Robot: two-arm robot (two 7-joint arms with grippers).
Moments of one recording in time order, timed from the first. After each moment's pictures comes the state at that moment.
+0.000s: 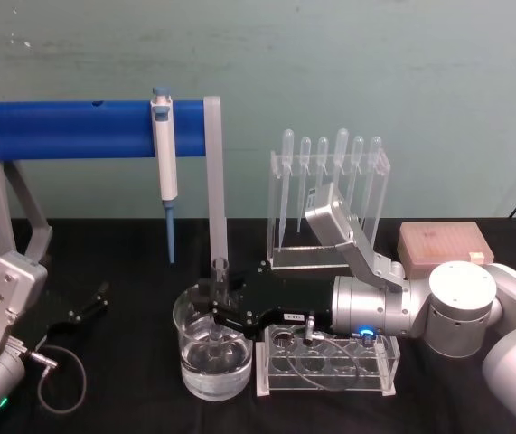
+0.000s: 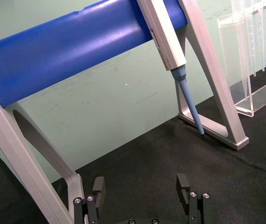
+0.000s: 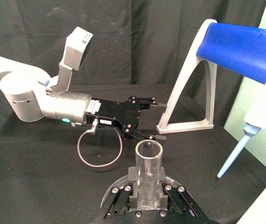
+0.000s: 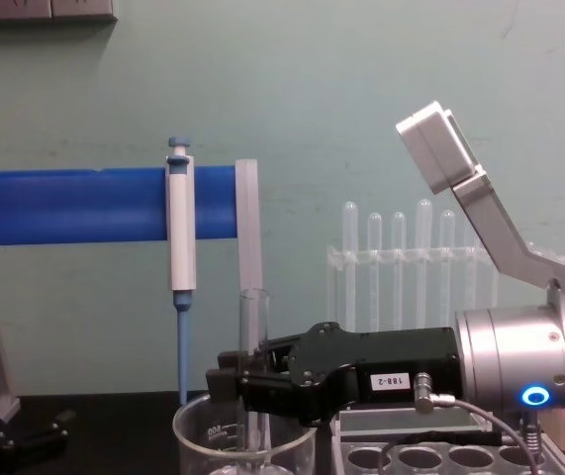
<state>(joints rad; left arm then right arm) -0.20 0.60 0.45 -1.41 -0.25 -0.12 0.03 0.69 0.33 -0.74 -1.09 0.47 -0.10 0.90</state>
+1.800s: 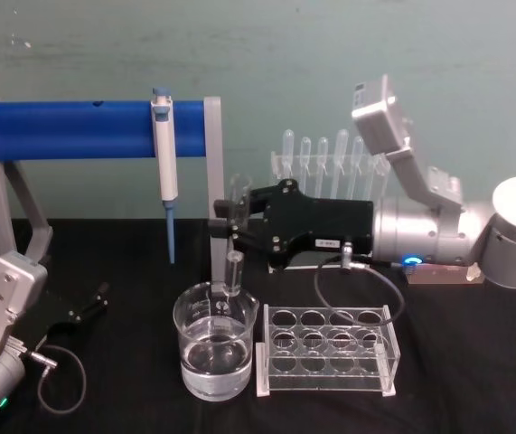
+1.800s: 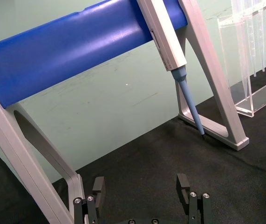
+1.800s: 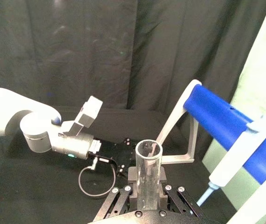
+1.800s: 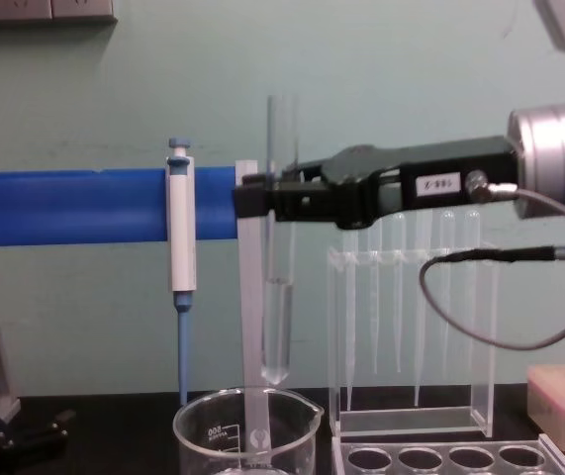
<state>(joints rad) -0.20 0.60 0.45 -1.41 -0.25 -0.12 0.03 0.75 0.50 -0.70 -1.42 0.55 0.09 0.85</state>
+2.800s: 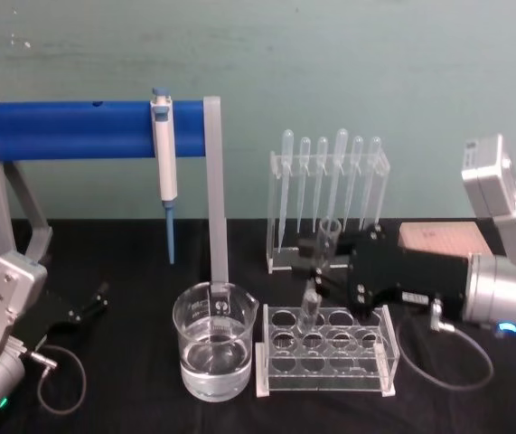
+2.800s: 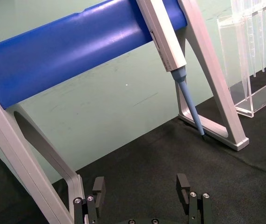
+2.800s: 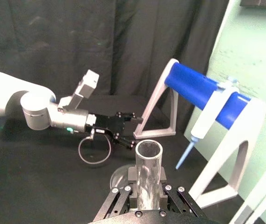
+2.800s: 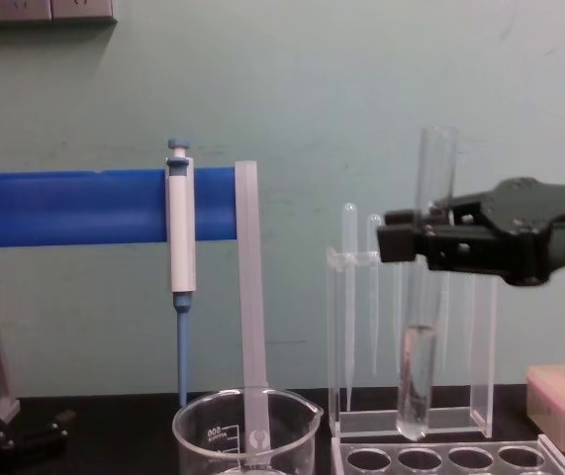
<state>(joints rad) -0.20 0.60 0.45 -1.41 -0.25 -0.12 0.03 0.49 0.75 -0.58 -1.68 0.61 0.05 0.73</state>
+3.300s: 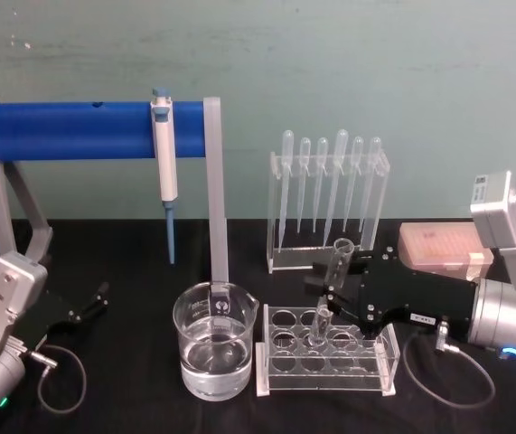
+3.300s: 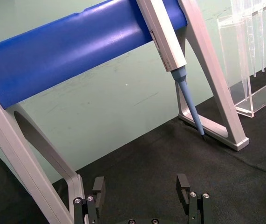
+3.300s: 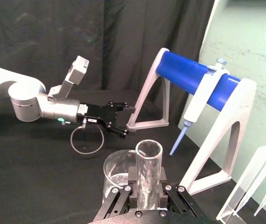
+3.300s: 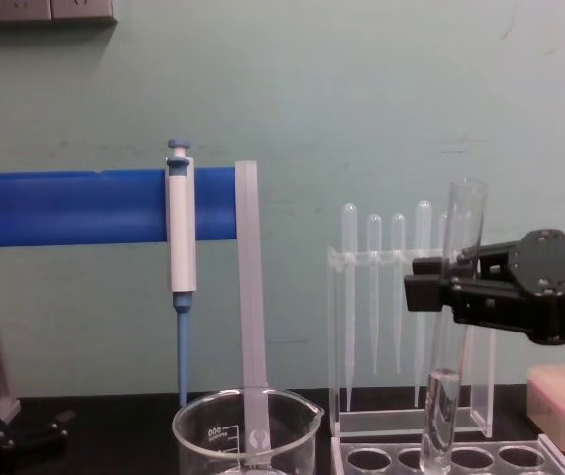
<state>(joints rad) -0.20 0.60 0.45 -1.41 -0.25 -0.12 0.03 0.41 0.74 -0.54 -1.64 0.58 -0.02 0.71</state>
